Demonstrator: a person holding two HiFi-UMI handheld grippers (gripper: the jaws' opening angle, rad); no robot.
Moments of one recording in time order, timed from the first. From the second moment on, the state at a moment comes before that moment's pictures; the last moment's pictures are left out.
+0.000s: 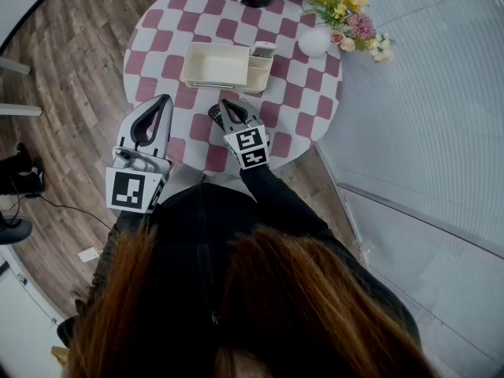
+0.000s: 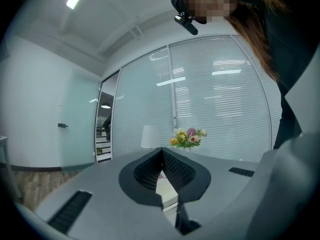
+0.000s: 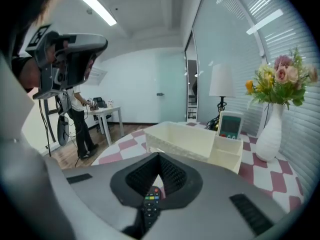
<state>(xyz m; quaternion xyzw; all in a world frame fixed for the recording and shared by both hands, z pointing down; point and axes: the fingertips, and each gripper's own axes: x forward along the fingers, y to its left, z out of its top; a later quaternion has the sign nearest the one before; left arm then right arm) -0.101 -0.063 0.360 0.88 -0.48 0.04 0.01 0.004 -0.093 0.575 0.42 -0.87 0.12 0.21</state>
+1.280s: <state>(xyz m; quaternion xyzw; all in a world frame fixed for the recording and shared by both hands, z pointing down) -0.101 -0.064 0.359 0.88 -0.48 0.05 0.00 0.030 -0.074 0.388 0.47 -0.88 0.03 0.03</state>
